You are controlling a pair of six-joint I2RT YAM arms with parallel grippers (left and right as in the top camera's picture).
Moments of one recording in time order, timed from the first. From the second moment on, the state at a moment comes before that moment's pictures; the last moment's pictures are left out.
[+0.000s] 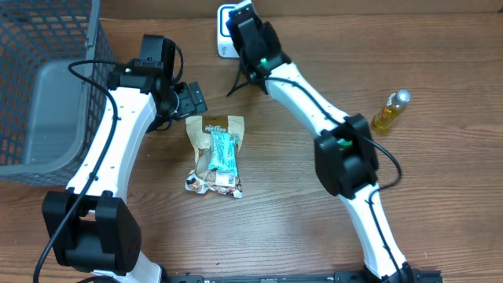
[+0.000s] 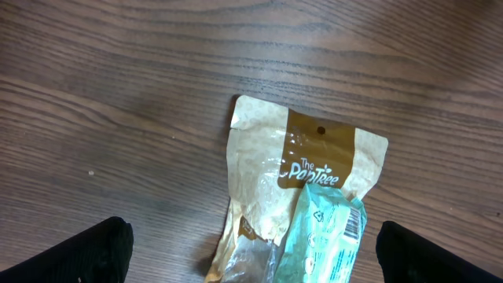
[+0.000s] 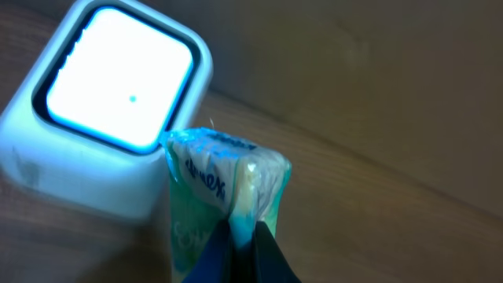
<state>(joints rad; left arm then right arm) -0.13 1.76 1.52 -1.04 0.02 -0.49 0.53 2.48 2.23 -0.47 0.55 -0.10</state>
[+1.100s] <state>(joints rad) -0.13 1.76 1.52 -1.04 0.02 -0.49 0.35 2.27 1.85 -1.41 0.23 0.43</state>
